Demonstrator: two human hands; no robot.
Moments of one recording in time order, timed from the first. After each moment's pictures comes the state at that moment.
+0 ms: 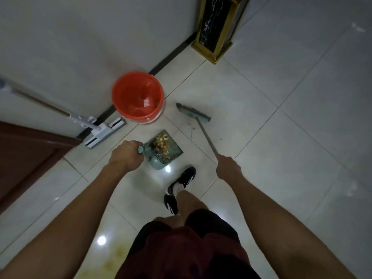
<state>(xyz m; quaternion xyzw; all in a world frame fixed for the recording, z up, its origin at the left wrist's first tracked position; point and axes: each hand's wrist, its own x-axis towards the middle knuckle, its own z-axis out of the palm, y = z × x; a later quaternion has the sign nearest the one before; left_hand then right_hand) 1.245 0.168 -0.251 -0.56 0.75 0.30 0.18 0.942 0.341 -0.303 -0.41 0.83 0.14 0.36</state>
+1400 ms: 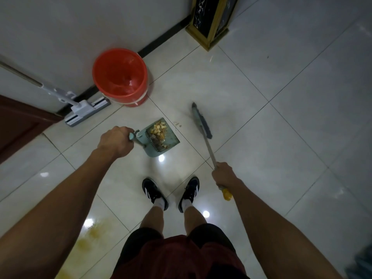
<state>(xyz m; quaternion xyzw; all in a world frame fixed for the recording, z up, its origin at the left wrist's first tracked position) 1.160 0.252 -0.269 -0.58 0.76 0.23 0.19 0.848 0.460 -0.310 -0.26 0.82 0.03 0.50</state>
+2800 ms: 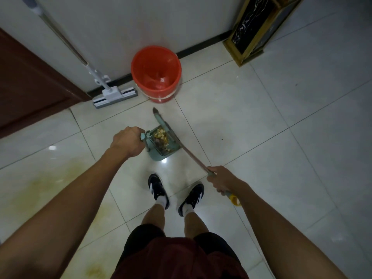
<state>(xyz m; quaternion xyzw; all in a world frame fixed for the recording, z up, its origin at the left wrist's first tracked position) 1.230 0.295 -0.260 -0.66 0.68 0.28 0.15 0.913 0.429 -0.270 -0.34 0.71 0.06 0.62</state>
